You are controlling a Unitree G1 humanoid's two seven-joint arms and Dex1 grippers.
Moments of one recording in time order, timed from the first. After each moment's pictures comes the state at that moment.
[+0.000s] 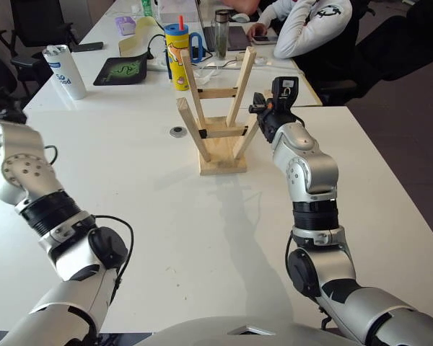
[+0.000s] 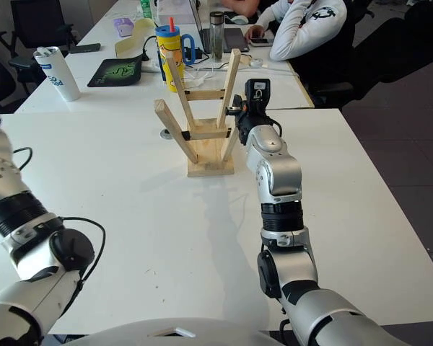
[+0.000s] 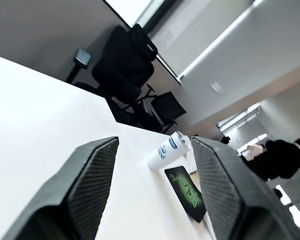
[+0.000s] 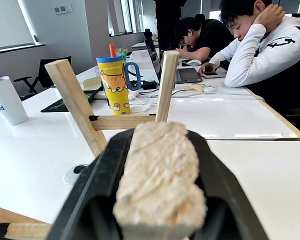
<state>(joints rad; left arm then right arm) -0.77 0.35 0.87 0.11 -0.56 0.39 0.49 -0.72 -0.02 -0.07 0.05 0.16 0.66 -0.05</state>
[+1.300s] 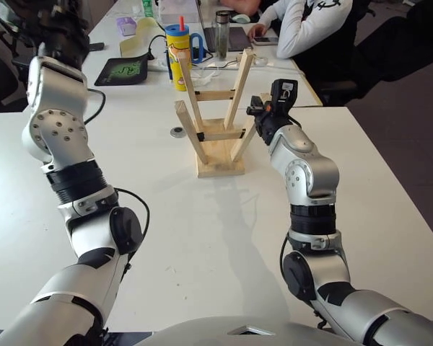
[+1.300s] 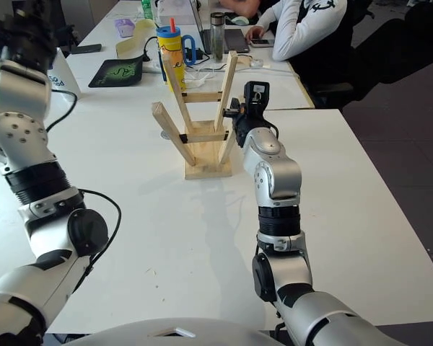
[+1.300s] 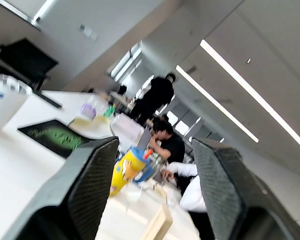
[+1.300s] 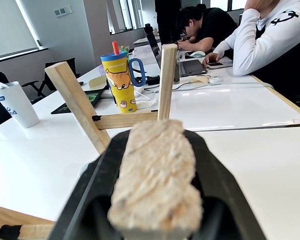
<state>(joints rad) -0.93 0.18 0.49 0.15 -0.68 0.56 0.24 -0.69 0.03 -0.10 -0.02 0.20 0.74 -0.08</state>
